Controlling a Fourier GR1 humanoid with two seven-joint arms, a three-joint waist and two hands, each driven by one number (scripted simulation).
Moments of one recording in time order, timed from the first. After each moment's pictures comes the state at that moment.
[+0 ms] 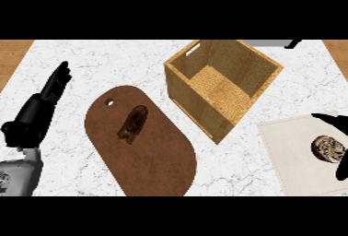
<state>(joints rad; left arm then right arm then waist) -0.20 0.31 0.07 -1.58 -0.11 -0.07 0.02 -0.26 -0.70 0.03 -1.14 0.69 0.64 0.12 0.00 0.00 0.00</state>
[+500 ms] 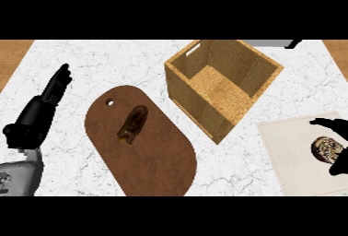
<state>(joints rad) -0.19 0.28 0.09 -1.57 -0.14 -0.10 -0.01 -0.29 -0.66 0.00 -0.99 0.80 0.58 0.02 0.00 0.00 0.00</state>
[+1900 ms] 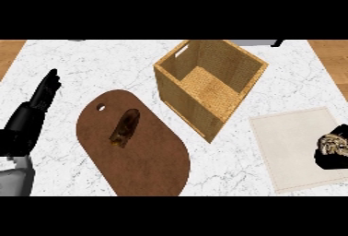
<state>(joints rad) -0.14 0.28 0.15 -1.60 -0.15 -0.11 0.00 -0.04 -0.45 -0.16 -1.36 0.96 0.05 0.43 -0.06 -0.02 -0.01</state>
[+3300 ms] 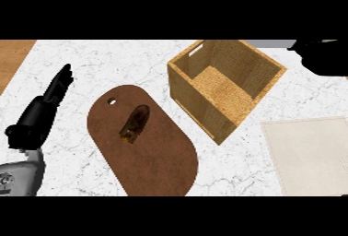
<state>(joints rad) -0.19 0.26 0.11 -1.58 -0.17 -0.13 0.00 -0.90 -0.34 -0.07 -1.94 0.70 0.29 1.05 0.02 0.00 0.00</state>
